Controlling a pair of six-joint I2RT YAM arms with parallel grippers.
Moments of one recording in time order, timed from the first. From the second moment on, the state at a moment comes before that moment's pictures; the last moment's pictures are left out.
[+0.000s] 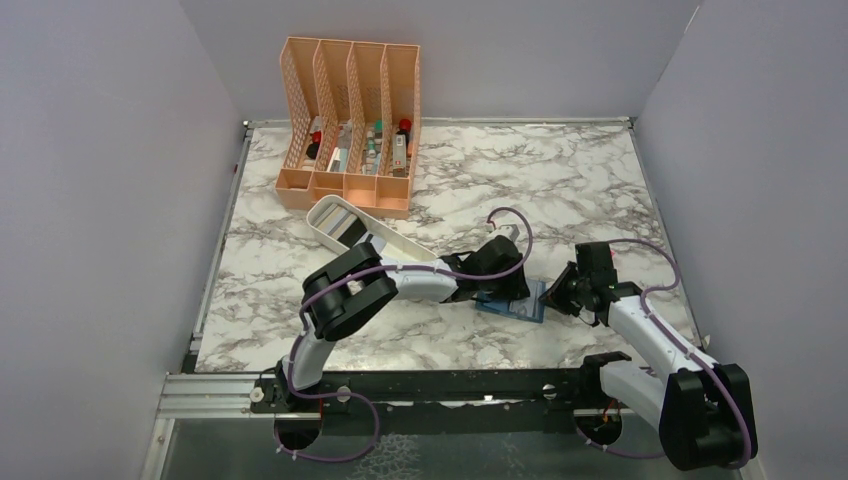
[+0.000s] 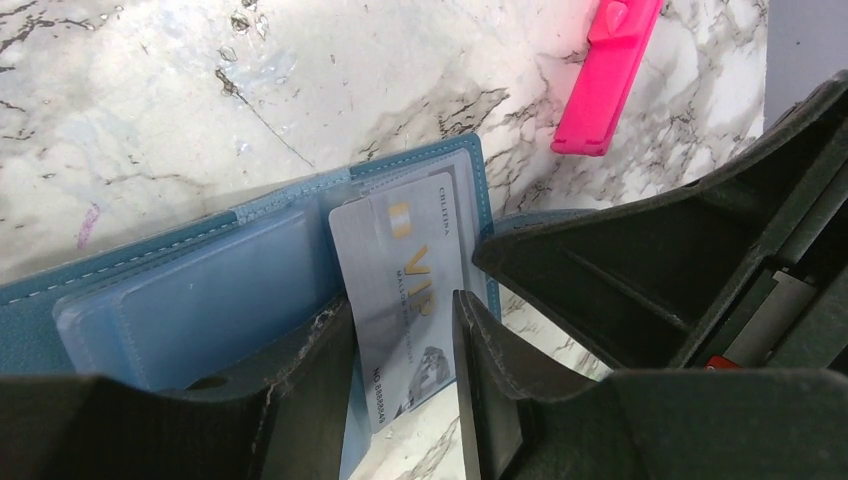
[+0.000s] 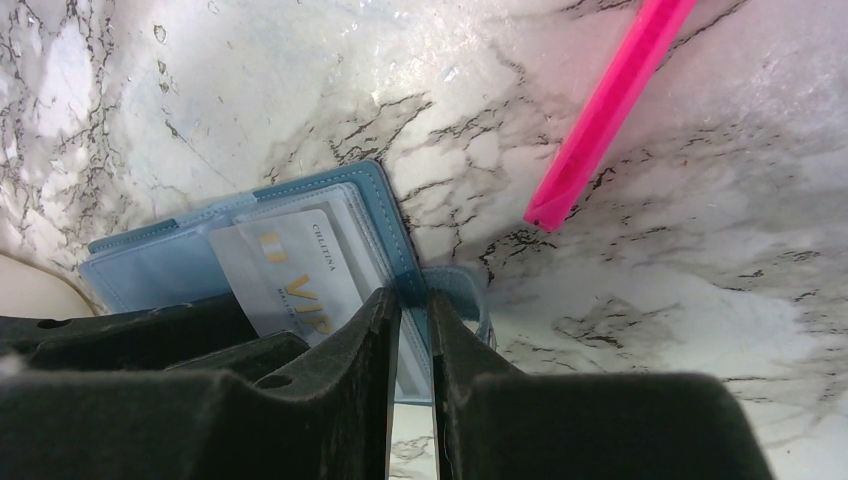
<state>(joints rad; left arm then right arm) -1.08 2.04 1.24 0.12 0.04 -0.90 0.14 1.00 0.39 -0.40 -0.09 0.79</state>
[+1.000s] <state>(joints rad) -1.11 2.03 1.29 0.00 -0.06 -0.85 0.14 0.99 0.39 -0.42 -0.08 0.80</state>
